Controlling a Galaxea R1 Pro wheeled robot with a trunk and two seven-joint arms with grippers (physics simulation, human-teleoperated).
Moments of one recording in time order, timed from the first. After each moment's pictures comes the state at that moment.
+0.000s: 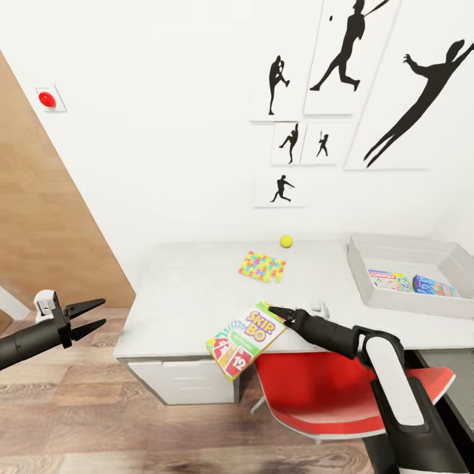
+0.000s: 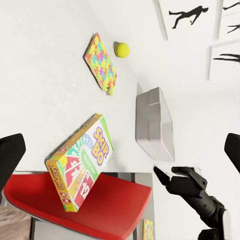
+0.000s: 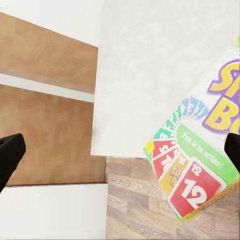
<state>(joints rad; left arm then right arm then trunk) -0.32 0.60 0.21 -1.39 1.50 1.04 -0.33 -0.42 -0.06 -0.03 -1.58 -1.05 1.04 0.02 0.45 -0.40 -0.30</state>
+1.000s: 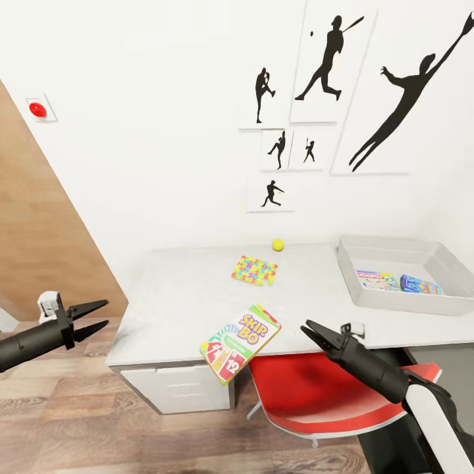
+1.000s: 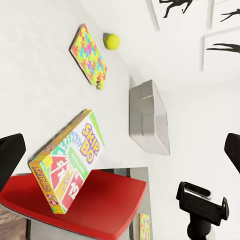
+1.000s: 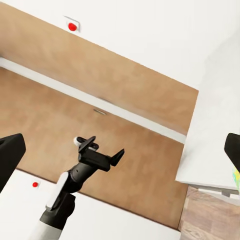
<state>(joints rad) -0.32 0.59 0.19 -1.39 1.50 1.04 -0.33 -0.20 -0.20 -0.11 -1.59 -1.05 0.83 0.74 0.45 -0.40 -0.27</state>
